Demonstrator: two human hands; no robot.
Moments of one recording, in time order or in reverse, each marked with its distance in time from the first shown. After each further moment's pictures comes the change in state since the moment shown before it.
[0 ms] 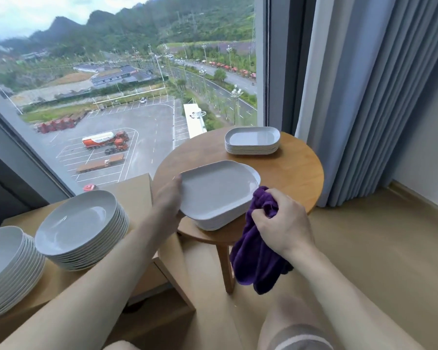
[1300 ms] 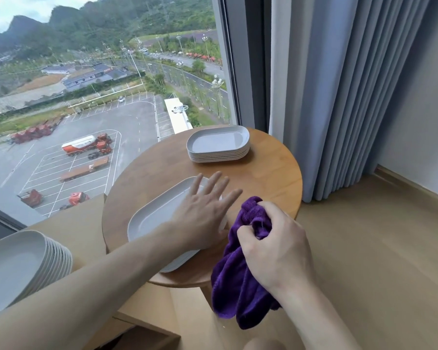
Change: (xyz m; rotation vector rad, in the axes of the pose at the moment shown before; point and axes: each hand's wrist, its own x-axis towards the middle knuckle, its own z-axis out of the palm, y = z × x) left_hand 0.049 -0.033 0.132 1.969 -0.594 1.156; right_hand 0.040 0.035 -0.021 0.070 0.105 0.085
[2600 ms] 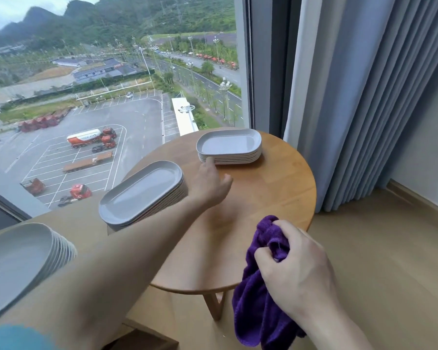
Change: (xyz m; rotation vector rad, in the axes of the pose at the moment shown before) left_hand 0.078 -0.058 0.043 -0.817 0.239 -0.655; right_hand -0.004 0.004 0.009 -0.131 -0.085 0.038
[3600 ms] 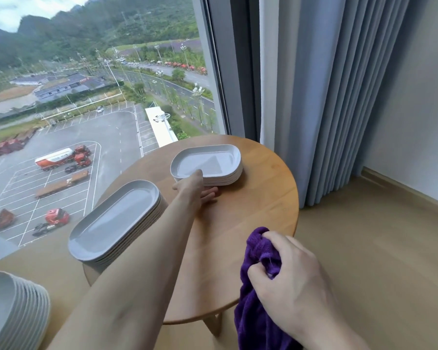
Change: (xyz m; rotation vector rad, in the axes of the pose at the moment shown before) left_hand 0.056 0.017 0.021 -1.036 0.014 -0.745; right_hand 0.002 0.000 -0.004 -0.065 -0.020 0.088
